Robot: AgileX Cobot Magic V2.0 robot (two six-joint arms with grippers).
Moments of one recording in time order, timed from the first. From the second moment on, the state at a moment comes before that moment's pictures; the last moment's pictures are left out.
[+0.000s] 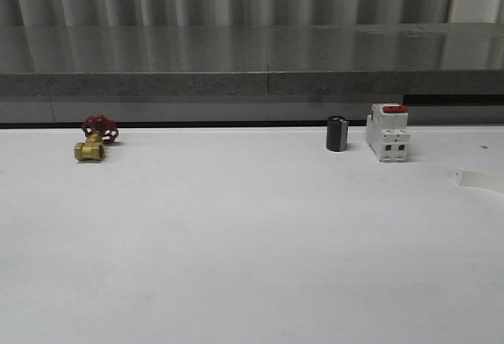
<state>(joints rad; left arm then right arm) 0.00 -0.01 -0.01 0.07 0.08 0.04 0.00 -0.01 0.03 0.00 0.12 0.11</state>
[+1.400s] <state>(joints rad) 0.00 0.84 -0.78 -0.10 0.84 0.04 0.00 -0.01 0.03 0.00 0.12 0.11</state>
